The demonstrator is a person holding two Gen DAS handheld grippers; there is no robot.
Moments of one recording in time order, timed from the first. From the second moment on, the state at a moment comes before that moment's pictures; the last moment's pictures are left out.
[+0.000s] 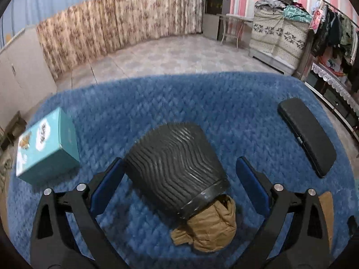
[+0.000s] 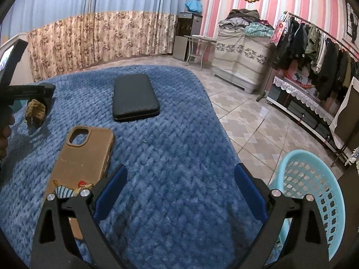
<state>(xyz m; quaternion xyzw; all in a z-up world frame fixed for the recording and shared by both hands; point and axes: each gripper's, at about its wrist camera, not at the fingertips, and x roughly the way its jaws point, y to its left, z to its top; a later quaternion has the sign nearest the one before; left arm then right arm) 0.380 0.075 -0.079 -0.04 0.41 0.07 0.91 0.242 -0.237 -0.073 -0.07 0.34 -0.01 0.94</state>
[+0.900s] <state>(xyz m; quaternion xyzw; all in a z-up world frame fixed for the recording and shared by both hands) 0.194 0.167 -0.033 -0.08 0.29 0.13 0.94 0.241 -0.109 -0.054 -0.03 0.33 0.12 0.94</state>
